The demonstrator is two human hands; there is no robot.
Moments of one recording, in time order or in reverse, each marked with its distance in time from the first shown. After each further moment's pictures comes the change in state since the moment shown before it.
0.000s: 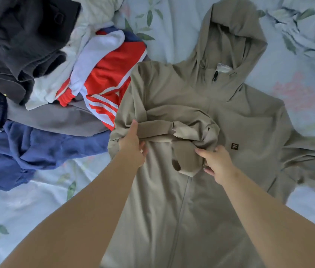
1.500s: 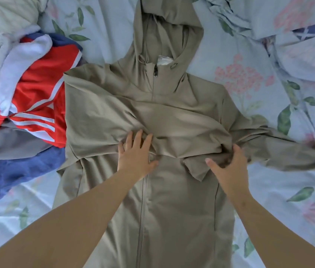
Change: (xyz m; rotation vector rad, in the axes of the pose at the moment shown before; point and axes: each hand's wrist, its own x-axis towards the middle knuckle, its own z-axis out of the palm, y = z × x) left_hand -0.002 -0.101 0.060 2.171 -0.208 1.002; right_hand -0.001 0.052 -0.146 -0.312 0.356 -0.313
